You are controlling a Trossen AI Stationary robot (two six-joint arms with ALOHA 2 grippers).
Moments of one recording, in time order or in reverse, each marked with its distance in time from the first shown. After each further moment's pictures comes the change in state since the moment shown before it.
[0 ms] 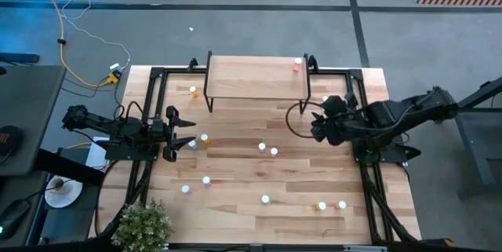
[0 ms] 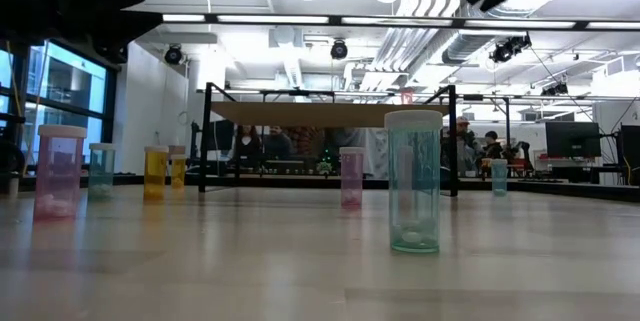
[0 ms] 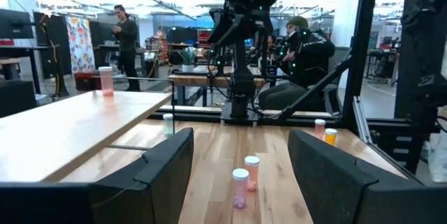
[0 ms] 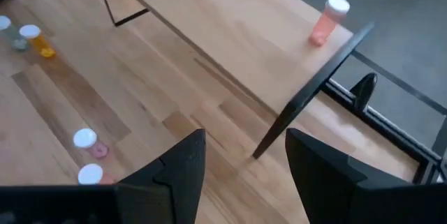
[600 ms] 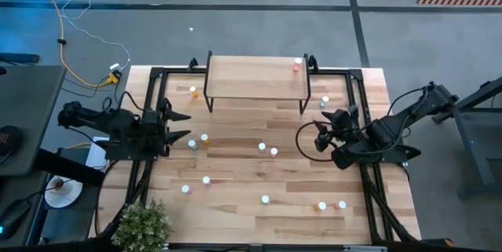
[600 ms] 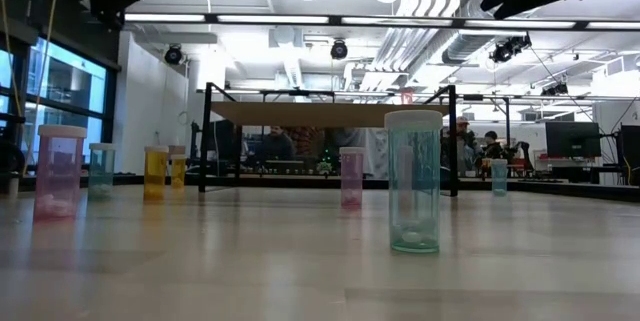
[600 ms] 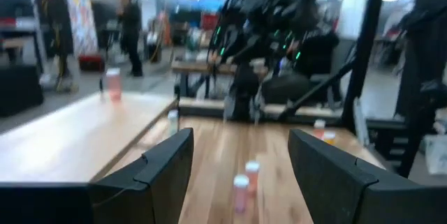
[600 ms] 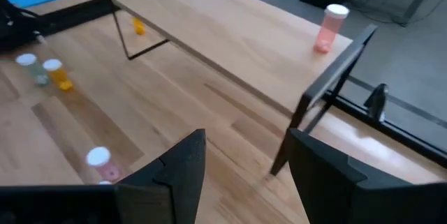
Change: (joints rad) left arm 0.001 0.108 0.285 -0.287 -0.037 -0.064; right arm 0.210 -0.043 -0.199 0.087 0.236 0.241
